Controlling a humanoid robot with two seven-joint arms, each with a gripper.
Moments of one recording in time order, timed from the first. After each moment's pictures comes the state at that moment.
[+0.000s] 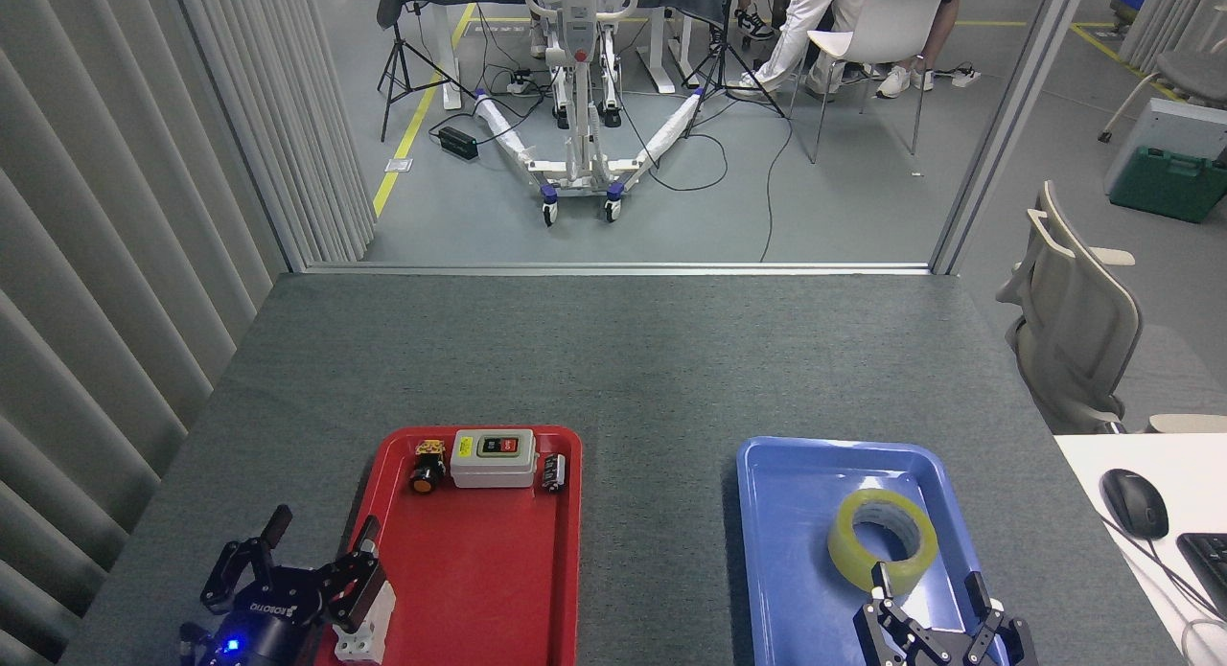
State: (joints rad) left arm 0.08 0.31 -0.07 -1.56 -1.18 -0.09 0.14; right arm 0.22 -0.05 -0.06 -1.56 1.36 -0.02 -0.21
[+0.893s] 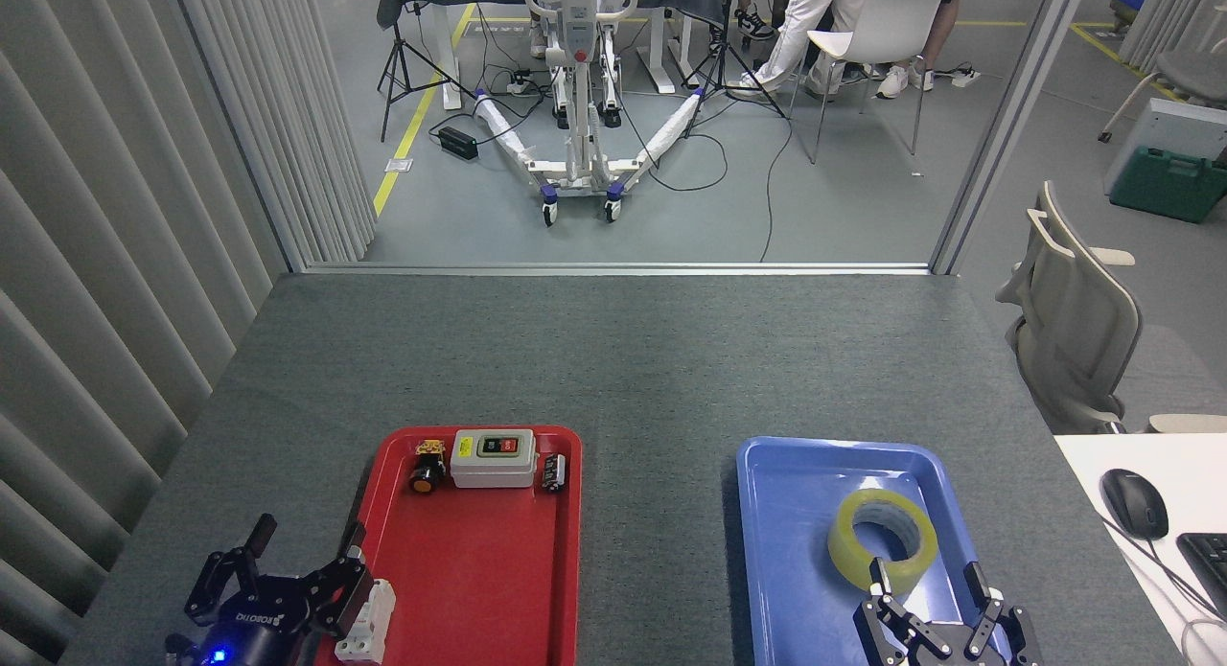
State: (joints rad) left arm 0.11 0.31 -0.06 -1.59 -1.18 -0.06 0.14; right arm 0.22 -0.08 -0.04 -1.58 1.37 -0.03 -0.20
